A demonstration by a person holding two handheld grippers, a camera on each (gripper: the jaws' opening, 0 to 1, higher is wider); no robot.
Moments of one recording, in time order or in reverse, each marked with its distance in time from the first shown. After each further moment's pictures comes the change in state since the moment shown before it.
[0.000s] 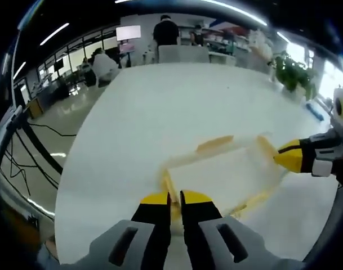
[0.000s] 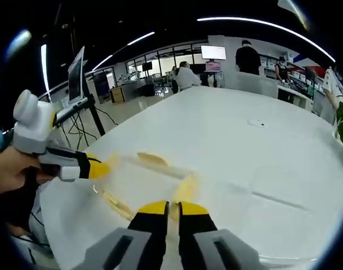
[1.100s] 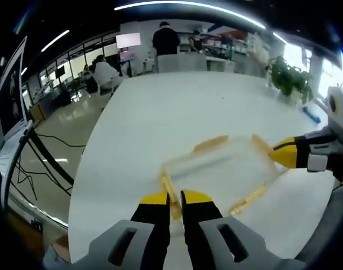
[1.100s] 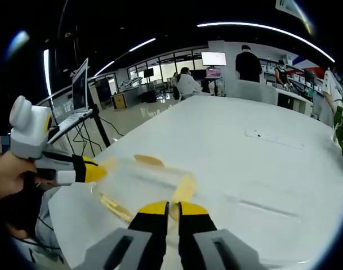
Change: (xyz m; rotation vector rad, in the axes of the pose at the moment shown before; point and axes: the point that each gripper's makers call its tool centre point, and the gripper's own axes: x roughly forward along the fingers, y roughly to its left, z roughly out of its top) left arm -0.036 -0.011 0.024 0.021 -0.044 0.009; right arm -0.029 0.001 0.025 0.007 -0.046 0.013
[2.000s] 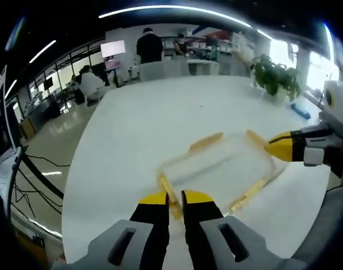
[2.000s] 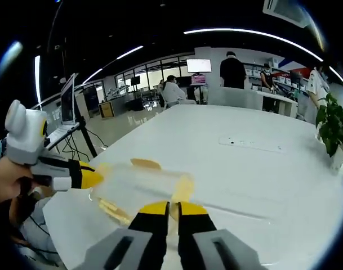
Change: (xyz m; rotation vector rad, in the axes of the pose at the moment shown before) left arm 0.004 -0.059 0.037 0.086 -0.034 -0.077; right arm -0.042 -0.051 0.015 0.043 -0.060 -0.105
